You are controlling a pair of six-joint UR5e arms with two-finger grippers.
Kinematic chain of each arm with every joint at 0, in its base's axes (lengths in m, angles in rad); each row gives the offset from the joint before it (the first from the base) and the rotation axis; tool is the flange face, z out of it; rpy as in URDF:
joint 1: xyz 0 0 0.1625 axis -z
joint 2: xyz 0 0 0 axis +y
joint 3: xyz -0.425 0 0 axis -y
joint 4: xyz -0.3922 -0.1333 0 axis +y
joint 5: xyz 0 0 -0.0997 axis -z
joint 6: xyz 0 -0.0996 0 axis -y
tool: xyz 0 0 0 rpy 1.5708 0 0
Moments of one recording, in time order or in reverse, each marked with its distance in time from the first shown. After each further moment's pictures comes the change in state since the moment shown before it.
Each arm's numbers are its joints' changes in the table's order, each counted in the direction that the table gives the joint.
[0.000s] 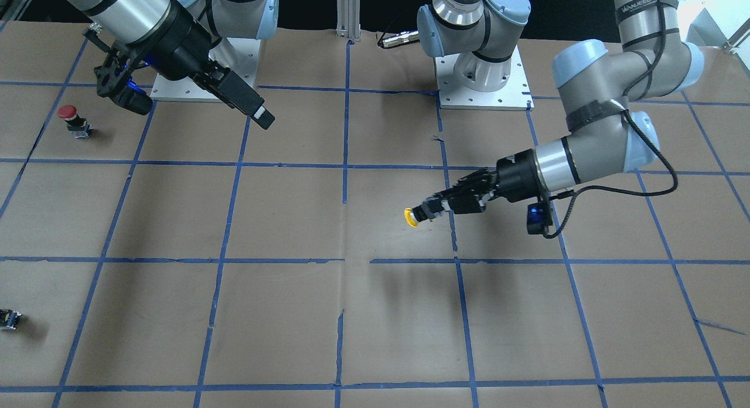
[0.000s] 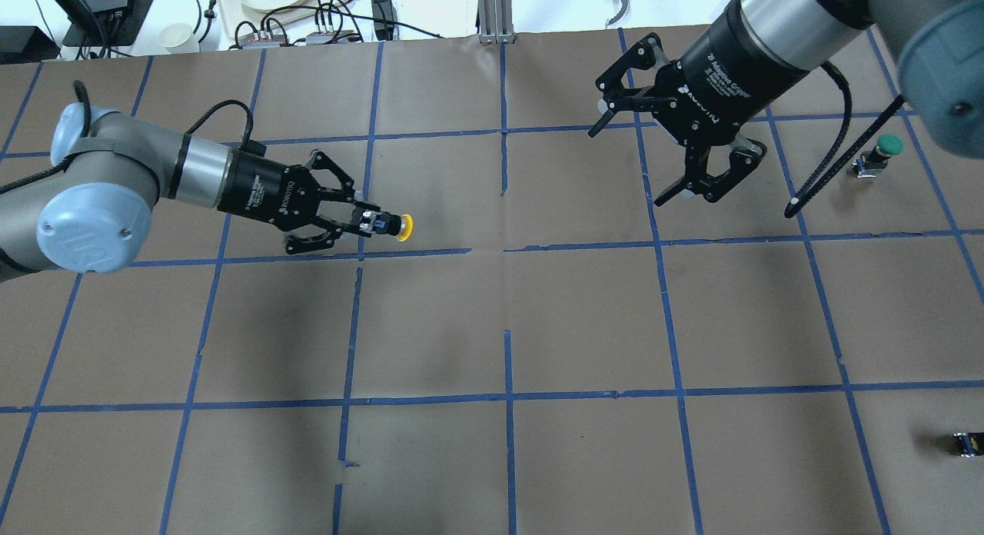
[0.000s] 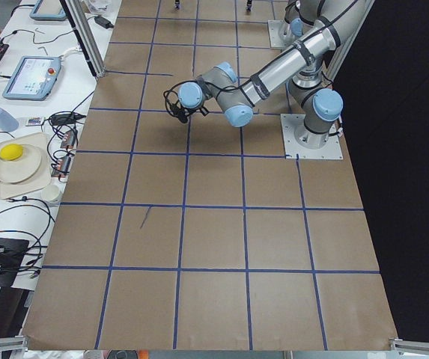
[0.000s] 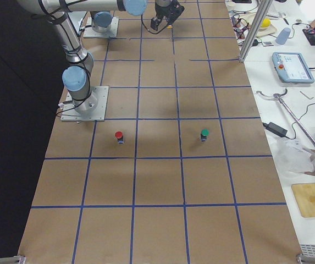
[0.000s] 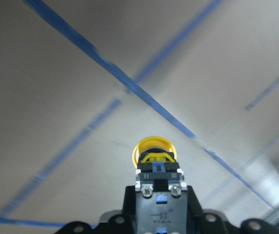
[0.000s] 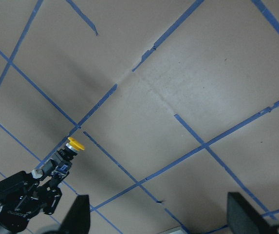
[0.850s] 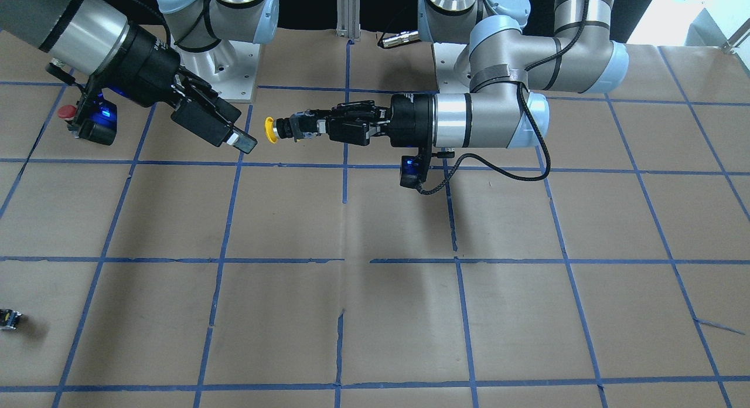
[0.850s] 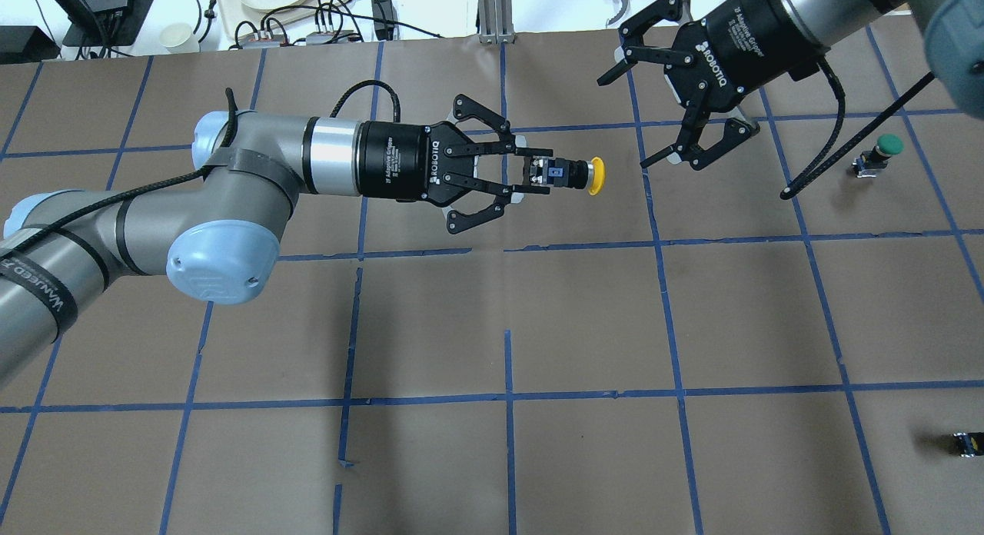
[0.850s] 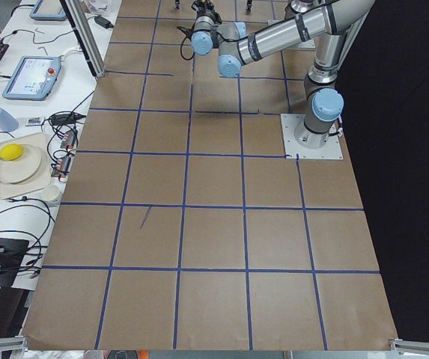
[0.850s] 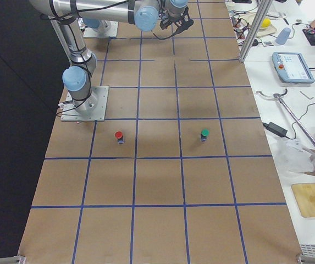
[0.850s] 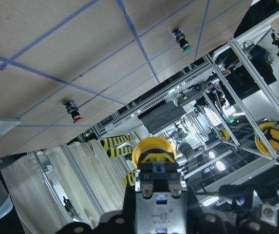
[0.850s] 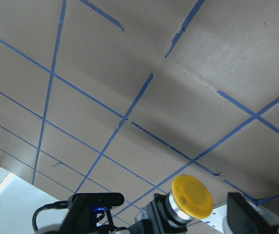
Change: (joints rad) left arm 0.277 -0.015 -0.012 -0.141 -0.535 -0.292; right arm 0.102 -0.044 -0.011 -0.005 0.194 0.122
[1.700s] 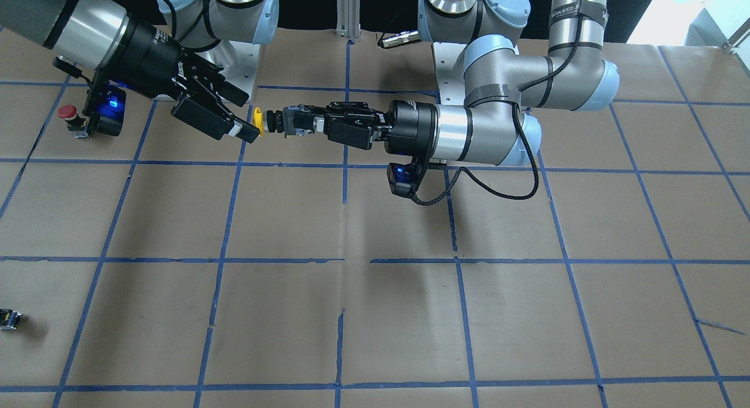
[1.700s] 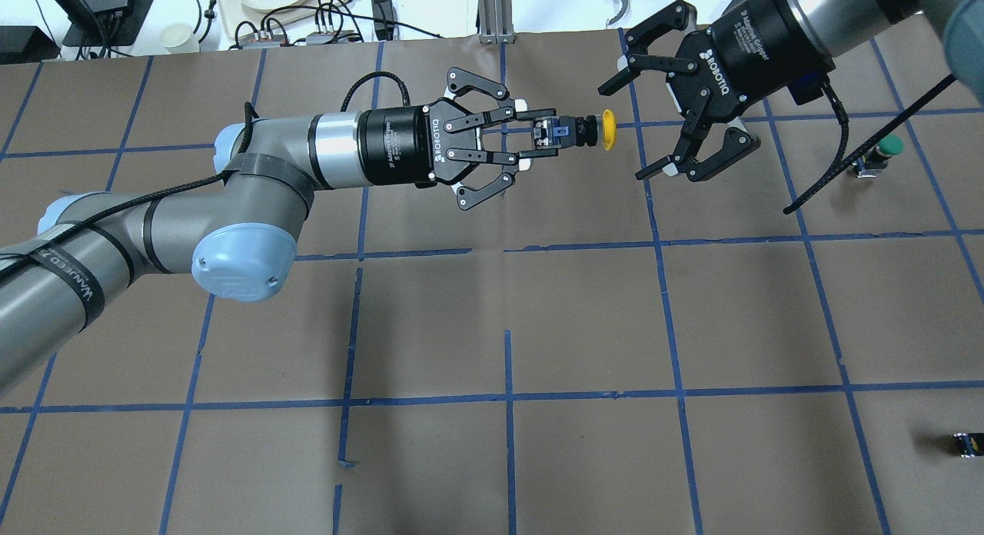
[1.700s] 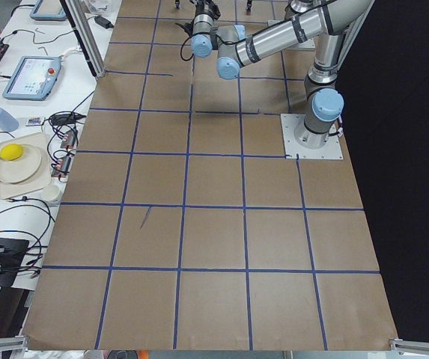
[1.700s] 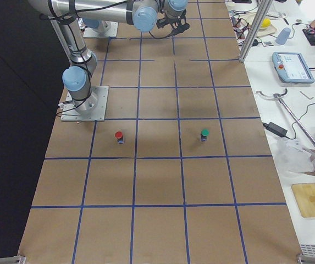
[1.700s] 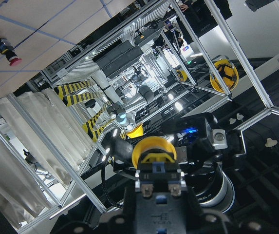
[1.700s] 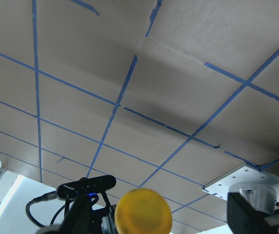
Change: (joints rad) left arm 0.004 0.065 0.005 -0.064 -0.192 0.000; right arm 0.007 0.015 0.001 -0.097 0.053 0.082
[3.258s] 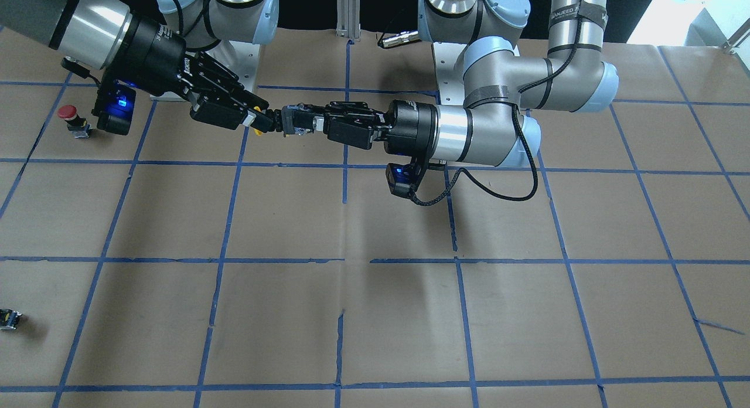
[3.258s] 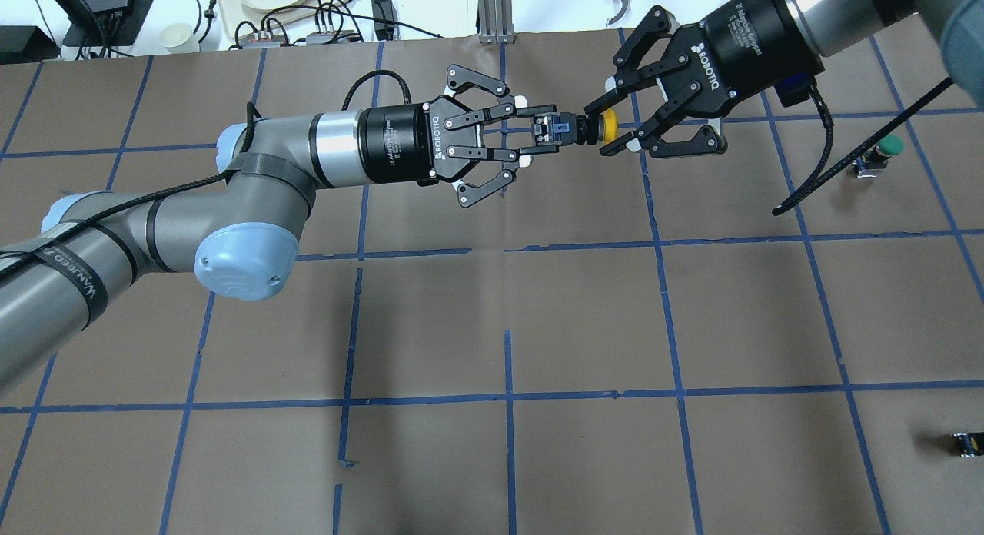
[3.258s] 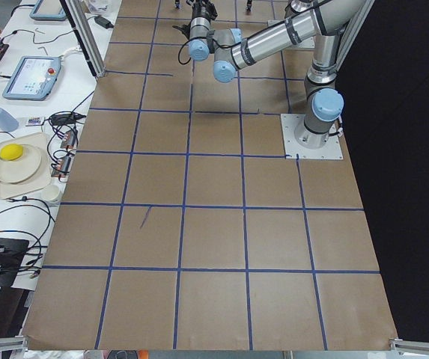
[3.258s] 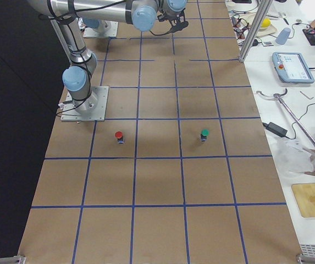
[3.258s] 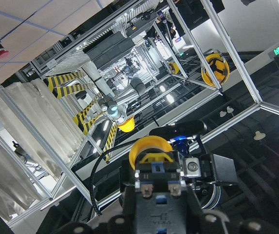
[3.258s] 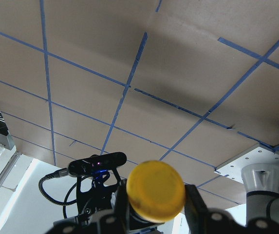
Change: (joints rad) left arm 0.001 0.000 0.001 -0.009 -0.008 -0.003; right arm -0.003 0.001 0.010 -0.003 0.060 0.007
